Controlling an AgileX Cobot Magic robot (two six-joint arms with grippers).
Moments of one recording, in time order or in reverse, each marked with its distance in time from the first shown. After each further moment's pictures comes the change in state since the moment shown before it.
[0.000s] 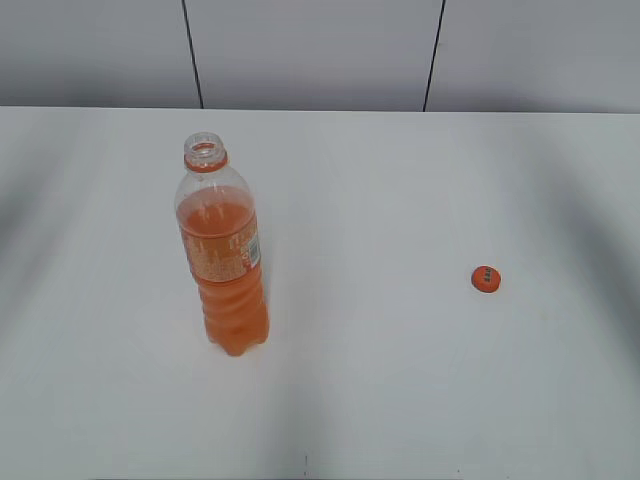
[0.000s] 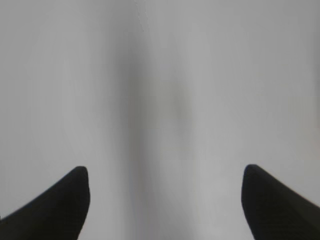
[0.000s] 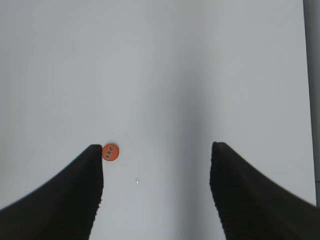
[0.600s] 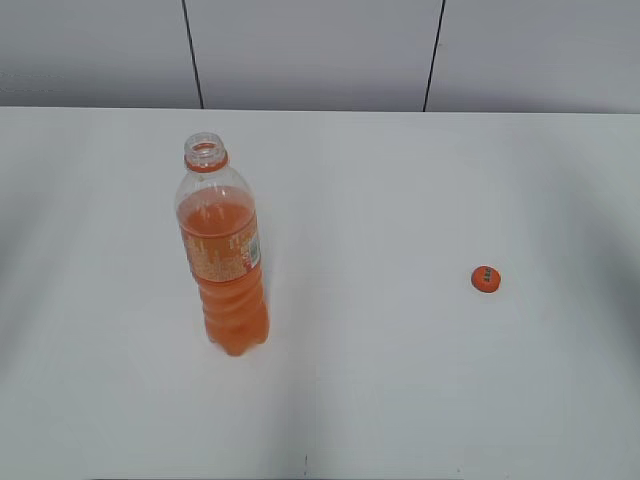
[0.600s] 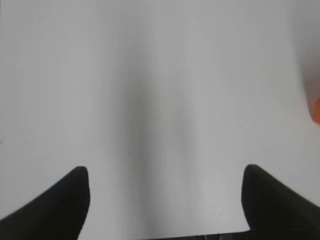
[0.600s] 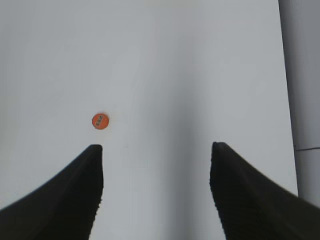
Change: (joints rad) left arm 0.000 -0.353 0.276 -0.007 0.004 -0.003; right arm 0.000 -0.305 0.256 -0.029 0.001 0.000
